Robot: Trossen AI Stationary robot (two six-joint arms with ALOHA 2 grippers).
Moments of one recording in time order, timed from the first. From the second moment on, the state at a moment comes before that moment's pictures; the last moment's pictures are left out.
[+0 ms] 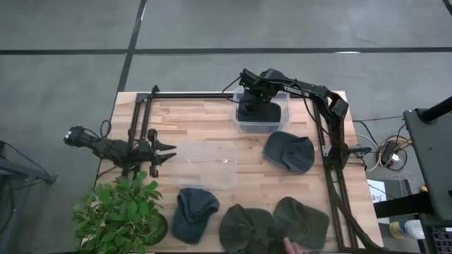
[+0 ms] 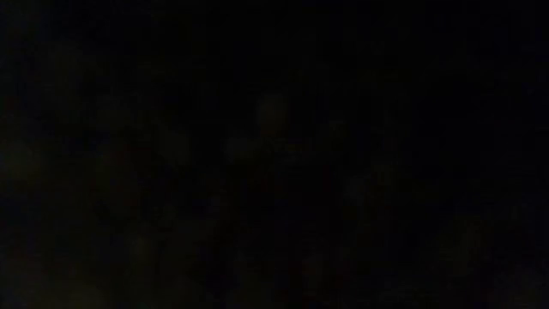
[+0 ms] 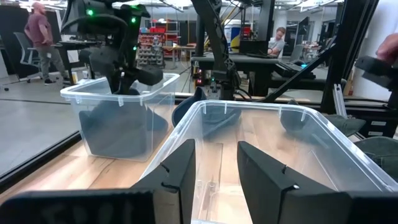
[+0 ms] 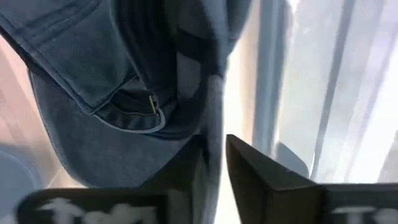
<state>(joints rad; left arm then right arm) -0.38 0.03 0.05 -0.06 -0.52 -0.03 -0.59 2.00 1.75 -1.17 0.26 -0.49</state>
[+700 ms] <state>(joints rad) -0.38 0.03 0.05 -0.06 -0.52 -0.03 -0.51 1.67 1.75 -1.19 0.33 -0.34</state>
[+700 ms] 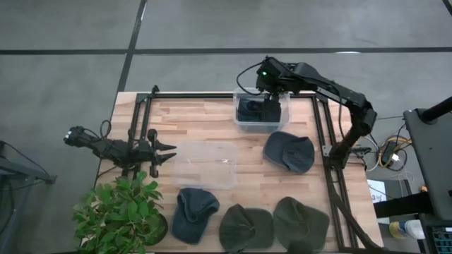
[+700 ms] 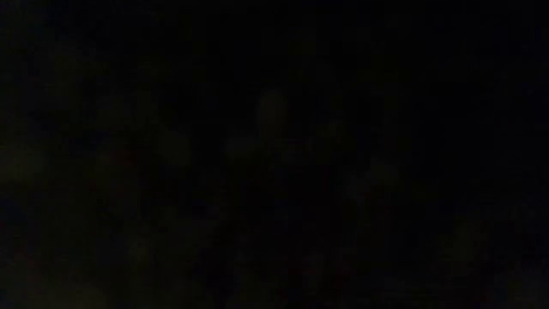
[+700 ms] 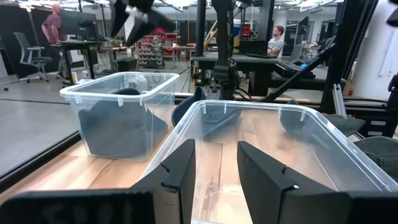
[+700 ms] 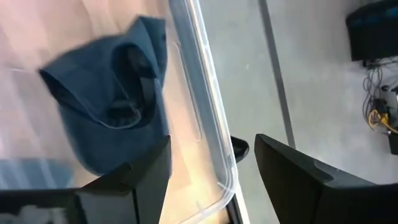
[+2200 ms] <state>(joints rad) -0.38 0.03 0.05 -0.06 -0.52 -0.03 0.11 1.61 1.53 -1.43 0.07 0.36</state>
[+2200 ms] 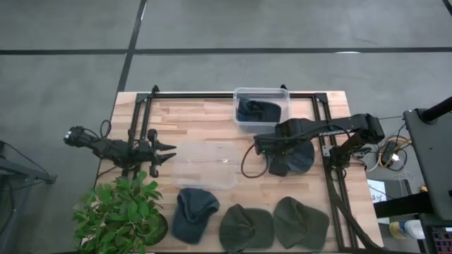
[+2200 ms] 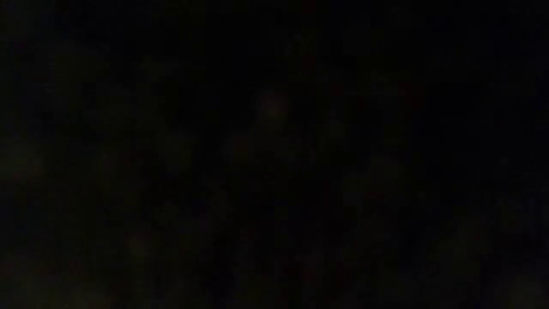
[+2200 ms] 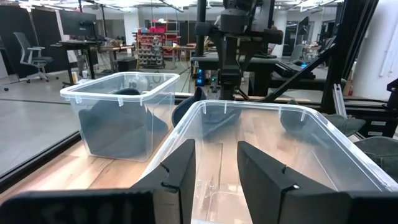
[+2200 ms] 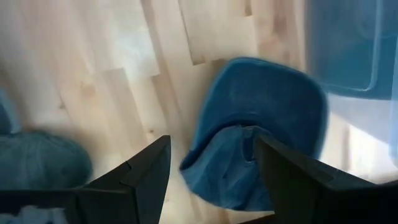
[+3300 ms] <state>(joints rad) -0.38 0.03 0.05 -0.06 -0.52 -0.03 0.69 1.61 1.37 -1.43 -0.10 1.12</state>
